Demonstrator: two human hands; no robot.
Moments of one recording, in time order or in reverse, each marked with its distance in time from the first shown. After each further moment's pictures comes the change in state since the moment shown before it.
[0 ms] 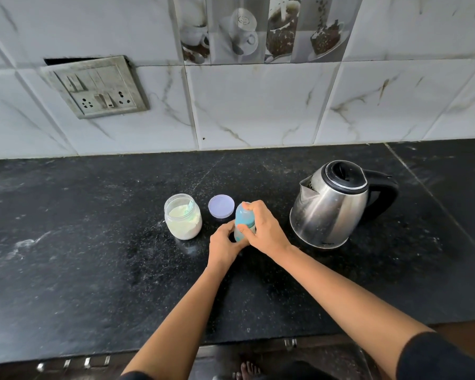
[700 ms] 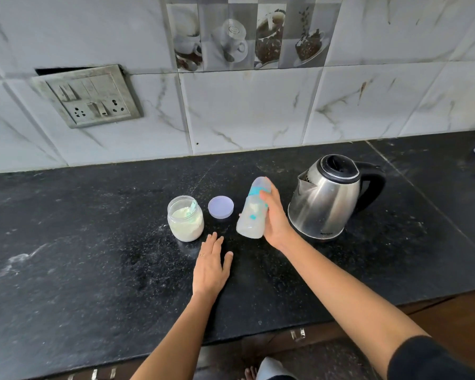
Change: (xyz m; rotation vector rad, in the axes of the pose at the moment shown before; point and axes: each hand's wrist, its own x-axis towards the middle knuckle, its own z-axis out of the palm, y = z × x) left_hand -0.038 -0.058 -0.027 0.516 0.051 0.210; right_hand 0.018 -0.029 -0.007 1.390 0.246 0.693
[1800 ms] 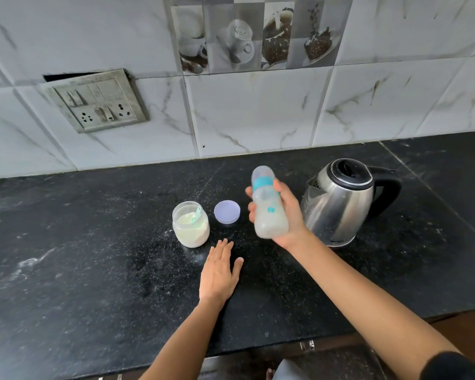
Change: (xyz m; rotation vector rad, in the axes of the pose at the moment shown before) left_hand 0.006 0.006 0.001 0.089 -0.033 0.037; right_hand -0.018 -0.038 0.029 0.300 -0.228 0.193
